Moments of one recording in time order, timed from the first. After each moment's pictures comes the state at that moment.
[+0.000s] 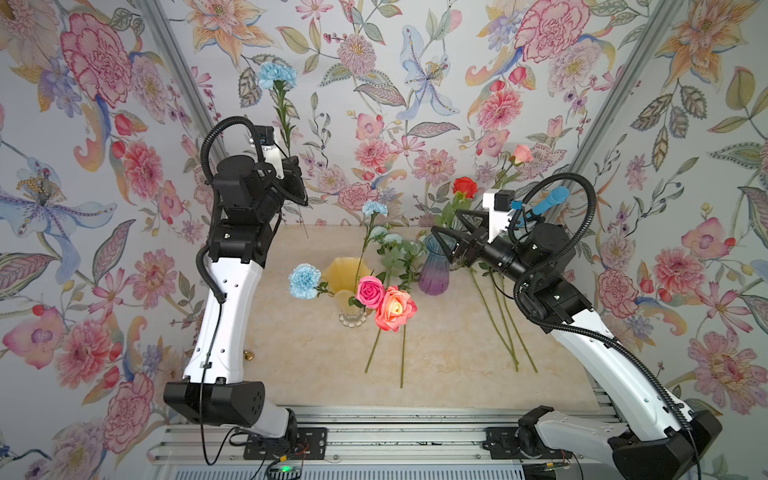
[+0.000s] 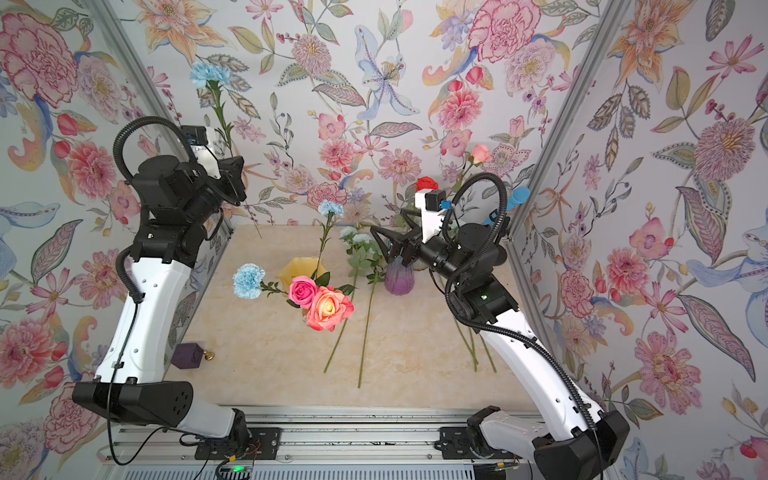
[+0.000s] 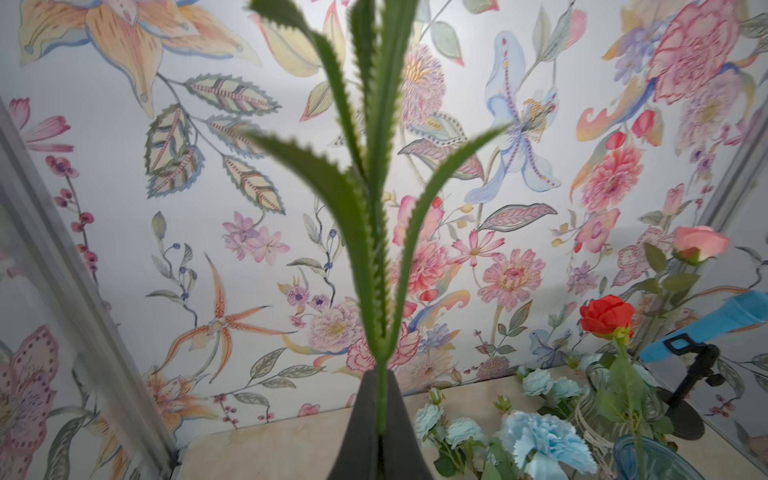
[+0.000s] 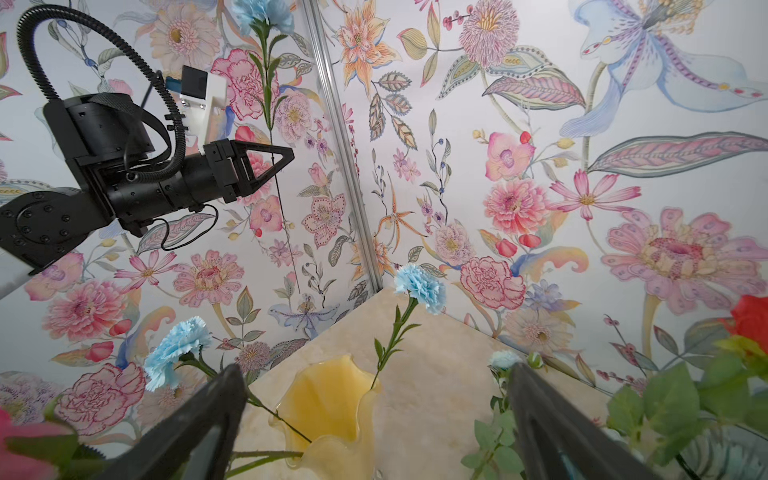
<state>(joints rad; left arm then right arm) -0.03 1.54 1.87 -0.38 0.14 -0.03 0.47 1.17 1.26 0.04 -0.39 0.26</state>
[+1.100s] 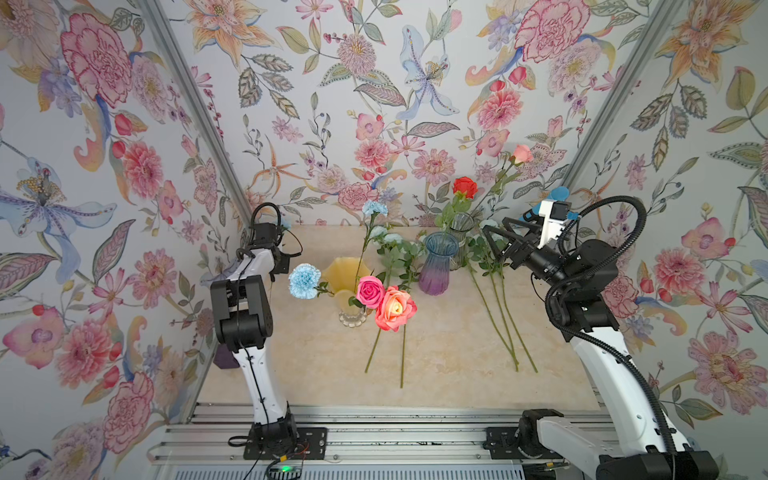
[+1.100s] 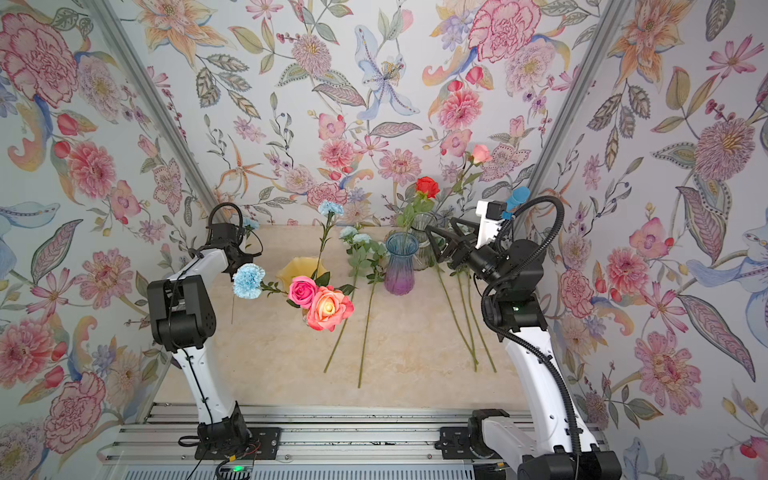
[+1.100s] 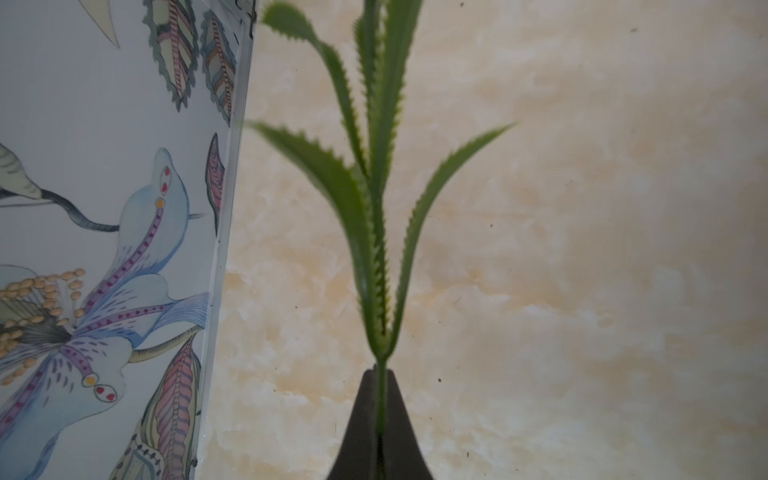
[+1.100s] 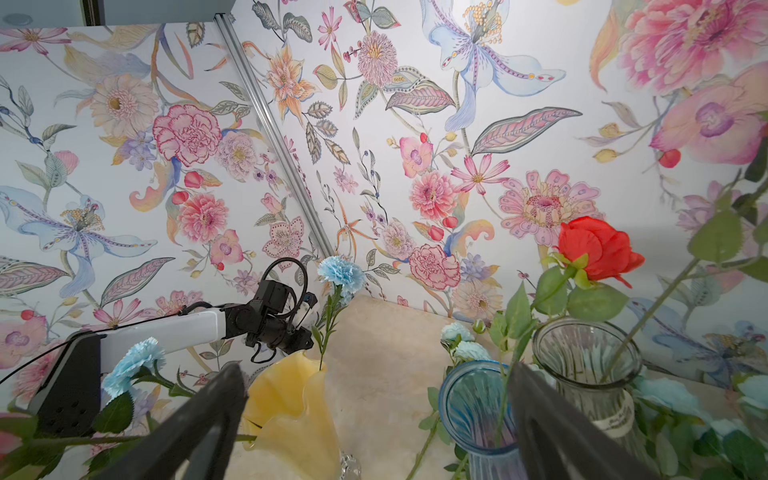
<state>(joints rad) 0.19 2.14 1.64 -0.50 -0.16 0.23 0.08 1.08 1.06 0.20 -0.67 0.48</state>
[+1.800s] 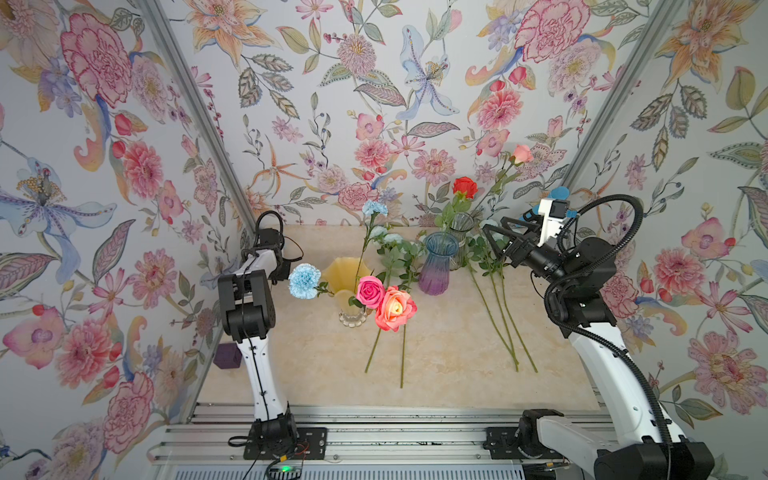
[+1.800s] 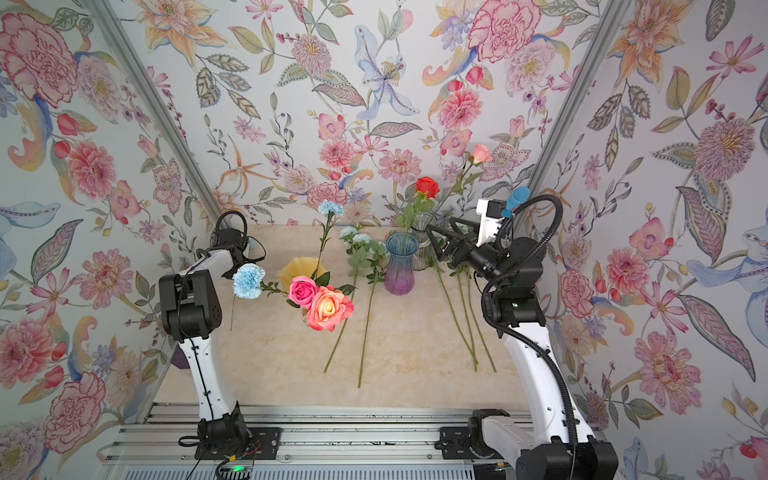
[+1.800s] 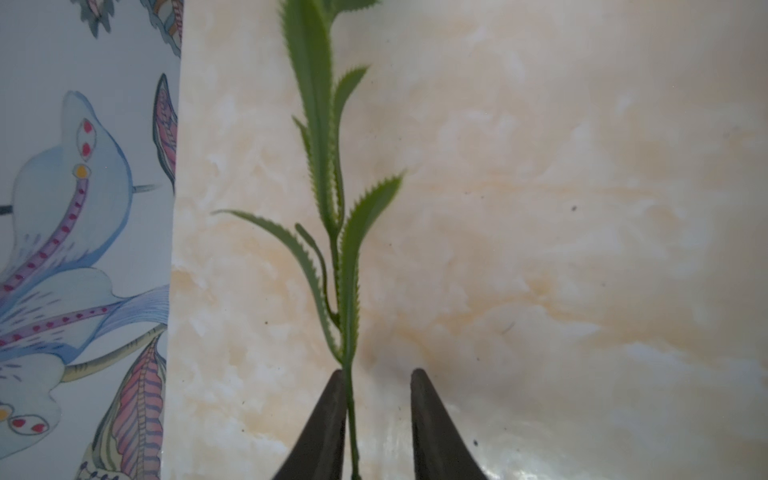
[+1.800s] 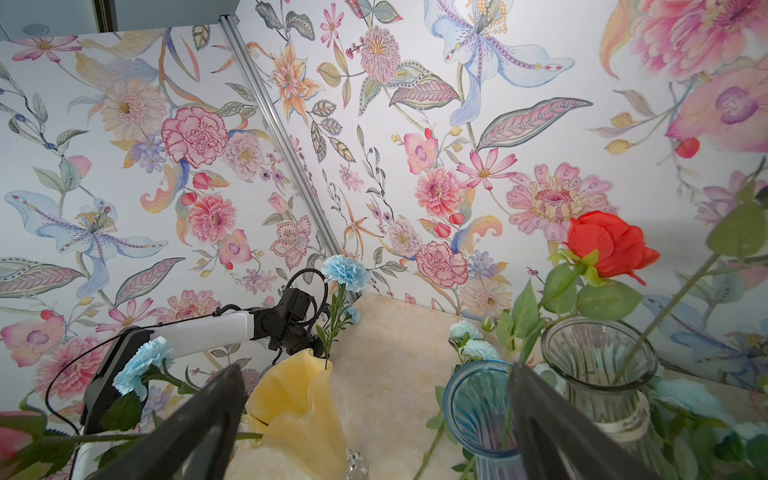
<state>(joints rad) 0.18 2.27 1.75 -0.56 -0.19 0.22 0.06 1.10 1.06 0.22 -0.70 0.50</state>
